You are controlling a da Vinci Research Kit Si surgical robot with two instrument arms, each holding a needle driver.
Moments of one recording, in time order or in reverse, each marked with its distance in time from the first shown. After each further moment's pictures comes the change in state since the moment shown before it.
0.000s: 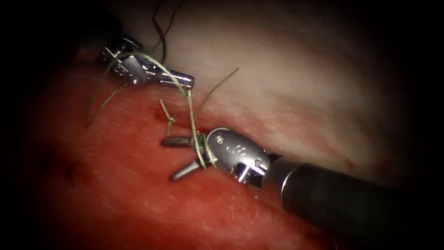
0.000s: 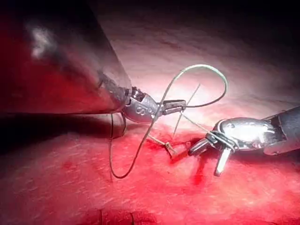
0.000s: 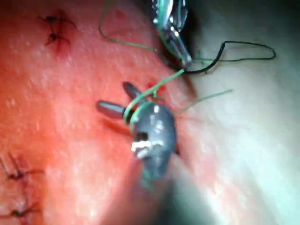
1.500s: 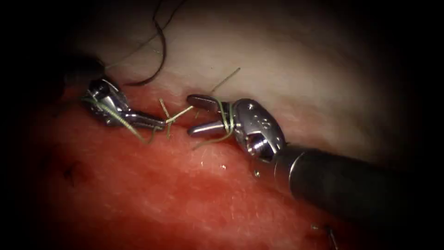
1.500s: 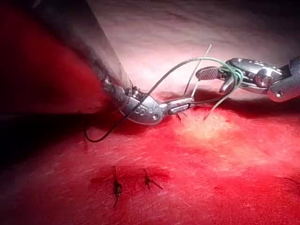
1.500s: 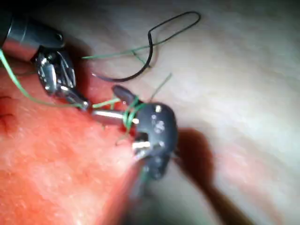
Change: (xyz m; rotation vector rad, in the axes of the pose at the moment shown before) right arm 0.001 0.004 -0.004 -0.211 0.284 0.162; left arm 0.003 0.007 -0.003 0.122 0.188 -0.155
